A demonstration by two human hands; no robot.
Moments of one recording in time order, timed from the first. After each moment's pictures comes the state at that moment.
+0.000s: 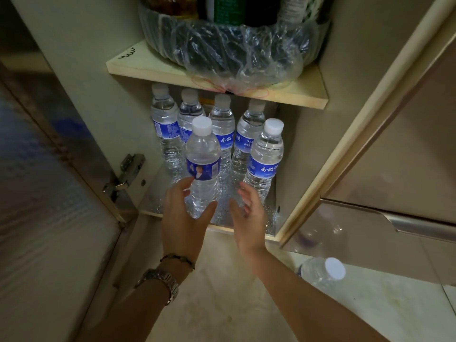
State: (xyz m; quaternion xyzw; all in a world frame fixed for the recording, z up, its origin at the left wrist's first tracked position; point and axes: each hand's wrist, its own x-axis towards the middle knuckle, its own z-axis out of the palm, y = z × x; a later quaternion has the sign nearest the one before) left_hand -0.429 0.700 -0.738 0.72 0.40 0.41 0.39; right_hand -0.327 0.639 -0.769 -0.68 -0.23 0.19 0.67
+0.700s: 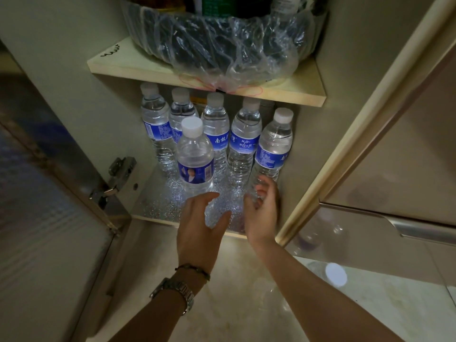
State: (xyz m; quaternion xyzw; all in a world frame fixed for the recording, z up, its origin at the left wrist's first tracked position) left_hand -0.407 0.682 -0.754 0.77 0.37 0.37 0.37; right_hand -0.286 0.647 -0.783 -0.75 -0.18 0.08 0.63
